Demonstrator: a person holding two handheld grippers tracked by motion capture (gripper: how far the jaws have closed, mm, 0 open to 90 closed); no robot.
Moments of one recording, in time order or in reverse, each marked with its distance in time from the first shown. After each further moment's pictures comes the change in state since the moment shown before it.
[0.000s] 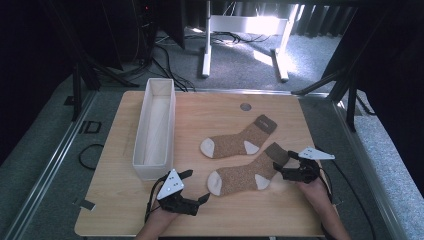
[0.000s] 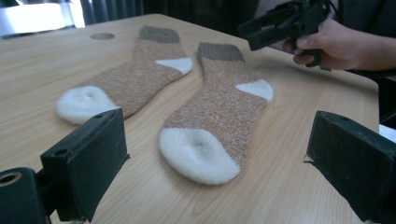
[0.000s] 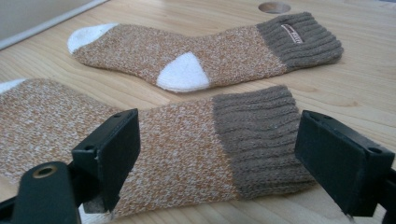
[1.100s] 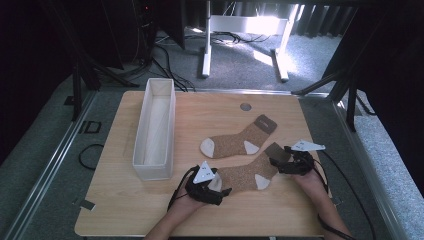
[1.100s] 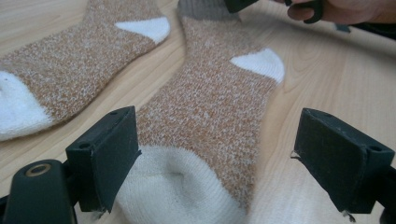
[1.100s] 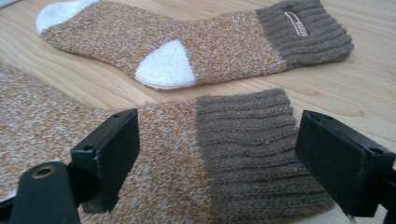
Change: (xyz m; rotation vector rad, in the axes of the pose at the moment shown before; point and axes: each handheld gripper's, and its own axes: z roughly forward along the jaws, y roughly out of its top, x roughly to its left) left arm -0.004 0.007 0.080 0.179 -0.053 0.008; right arm -0.011 0.011 0.024 0.078 -0.008 -0.044
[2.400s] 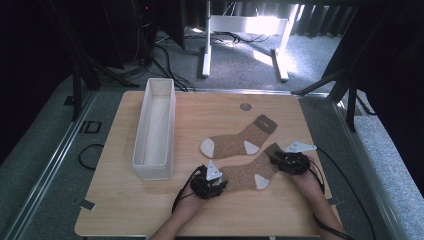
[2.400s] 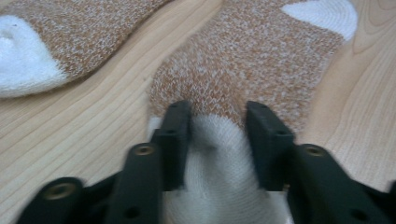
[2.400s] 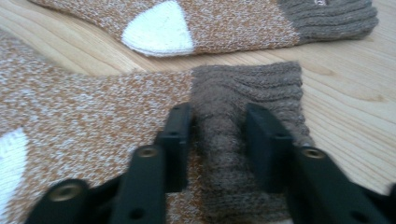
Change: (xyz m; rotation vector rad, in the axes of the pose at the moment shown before) left arm 0.000 0.000 0.022 0.193 0.135 -0.010; right arm 0.002 -0.006 0.016 0.095 -0.021 -0.066
